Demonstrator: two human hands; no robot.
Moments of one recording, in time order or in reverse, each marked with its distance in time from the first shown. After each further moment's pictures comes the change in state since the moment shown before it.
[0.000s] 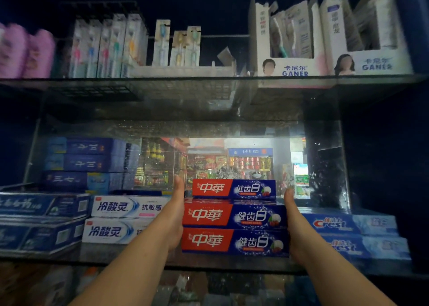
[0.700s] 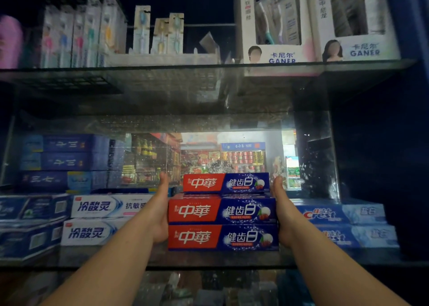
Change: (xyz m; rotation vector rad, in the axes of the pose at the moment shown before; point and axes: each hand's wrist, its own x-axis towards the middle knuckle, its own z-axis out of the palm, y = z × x) left_hand 0.017 0.001 -0.004 -0.076 -0.069 -0.130; right_hand 0.017 -0.010 -0.003 0.043 -0.057 0.051
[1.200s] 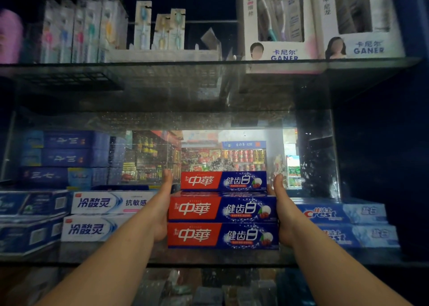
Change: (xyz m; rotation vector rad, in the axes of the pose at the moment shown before) left_hand 0.005 -0.002 0.001 0.100 0.056 0.049; right_hand 0.000 0.000 0.000 -0.002 -0.022 -0.014
